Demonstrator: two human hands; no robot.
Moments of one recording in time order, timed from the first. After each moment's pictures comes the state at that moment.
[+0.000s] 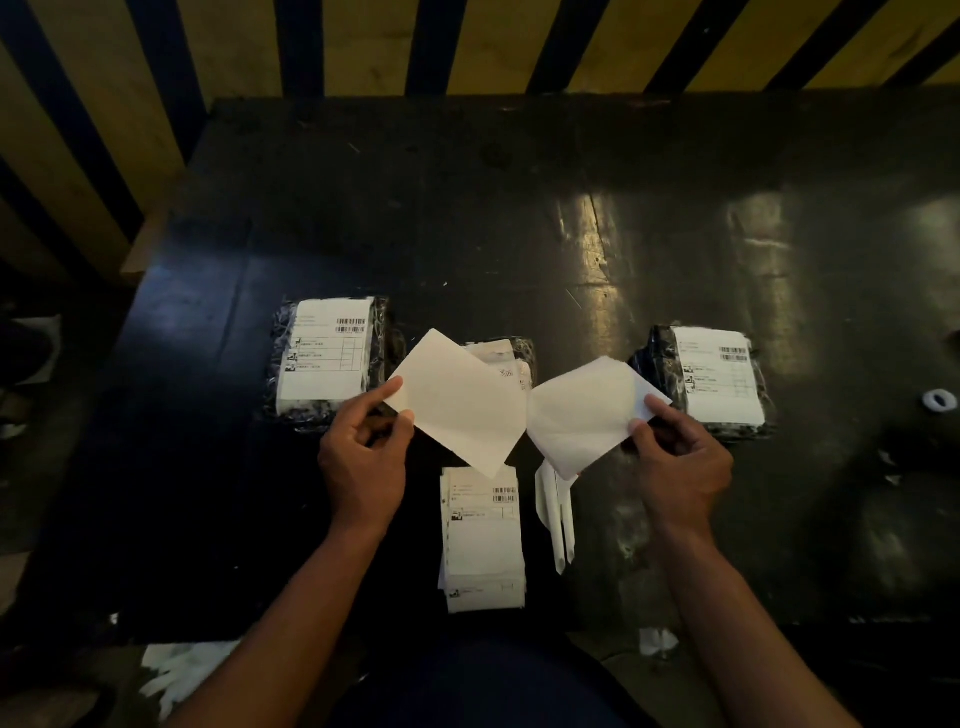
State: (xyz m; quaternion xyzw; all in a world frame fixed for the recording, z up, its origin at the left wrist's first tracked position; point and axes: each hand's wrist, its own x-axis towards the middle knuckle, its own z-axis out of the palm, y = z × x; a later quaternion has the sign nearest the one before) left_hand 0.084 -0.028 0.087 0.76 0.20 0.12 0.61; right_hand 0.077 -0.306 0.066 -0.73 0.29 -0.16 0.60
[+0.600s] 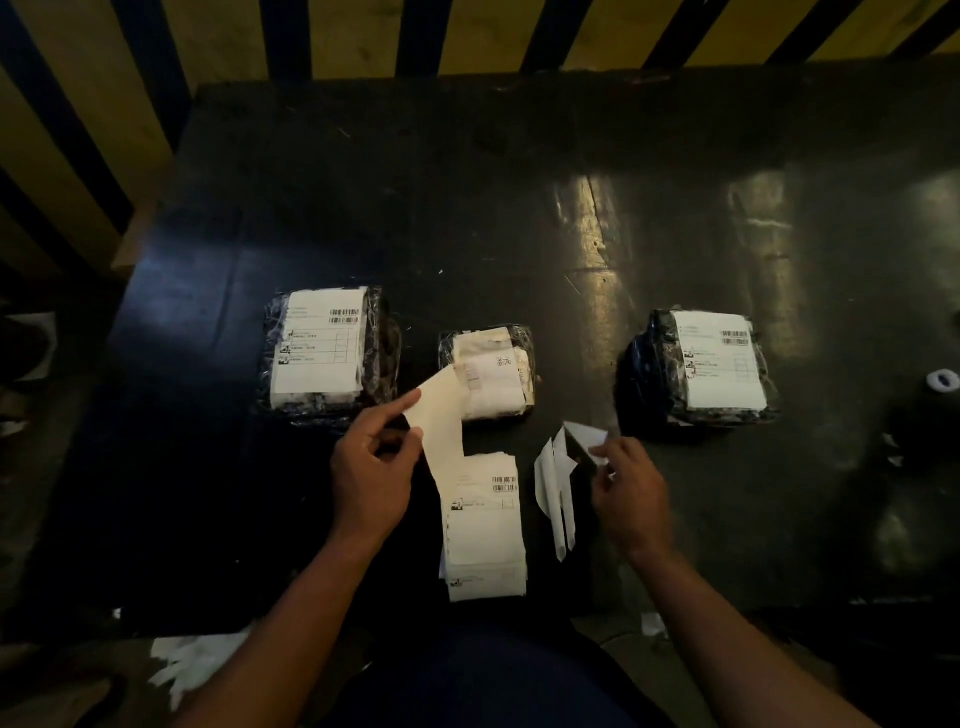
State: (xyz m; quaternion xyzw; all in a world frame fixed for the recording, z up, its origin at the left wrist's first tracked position) left_hand 0.070 -0.025 0.071 0.81 0.15 0.04 0.57; right_hand 0.048 -0.308 -0.016 -0.95 0.10 0.01 0.30
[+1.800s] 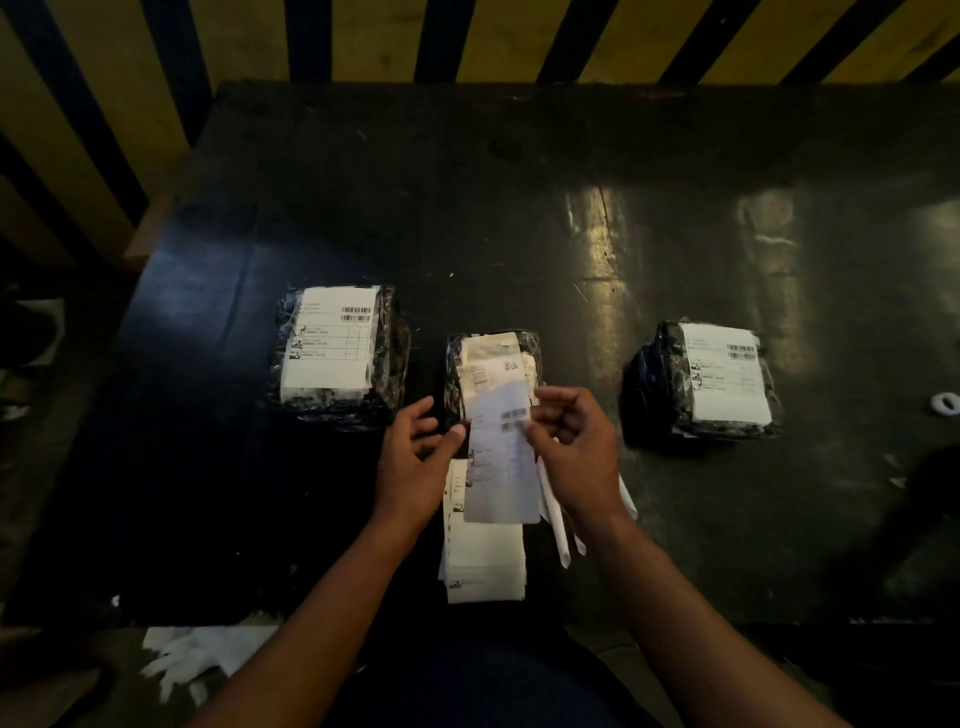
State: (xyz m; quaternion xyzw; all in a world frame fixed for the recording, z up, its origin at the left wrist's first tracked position) left_hand 0.075 -0.052 0.065 0.75 0.25 -0.07 0.61; right_hand 0.084 -0.228 0.075 -0.71 0.15 0.02 0.68
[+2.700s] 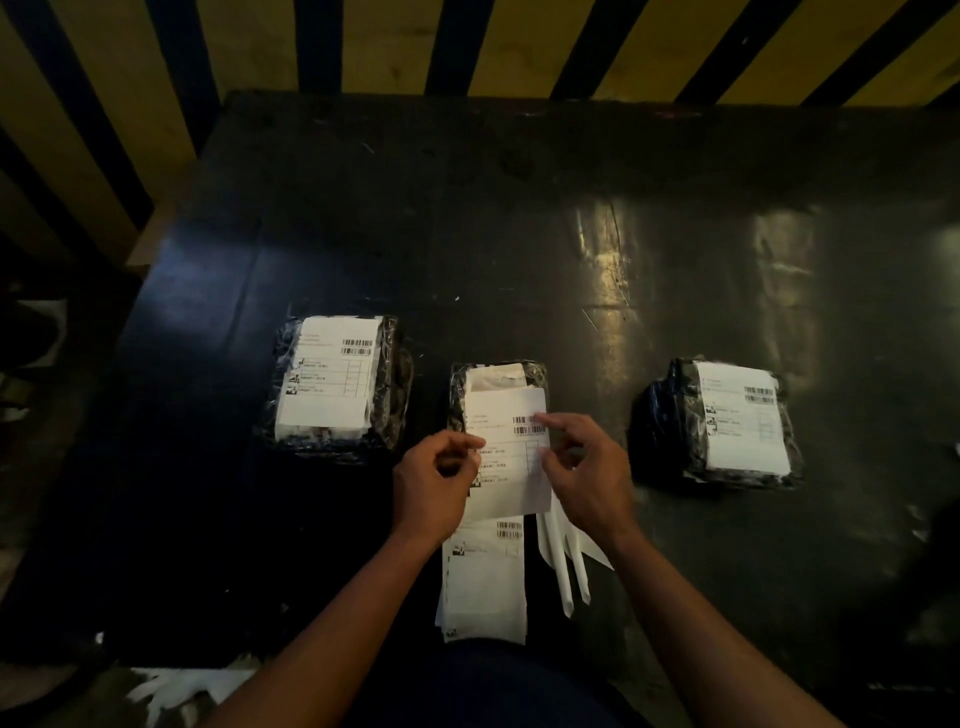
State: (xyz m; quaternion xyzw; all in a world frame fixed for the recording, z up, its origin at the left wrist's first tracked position) left_hand 0.116 -0.062 0.035 0.81 0.17 -0.04 0.55; right_hand 0.131 -0.251 0.035 -0.85 0.05 0.03 0.52
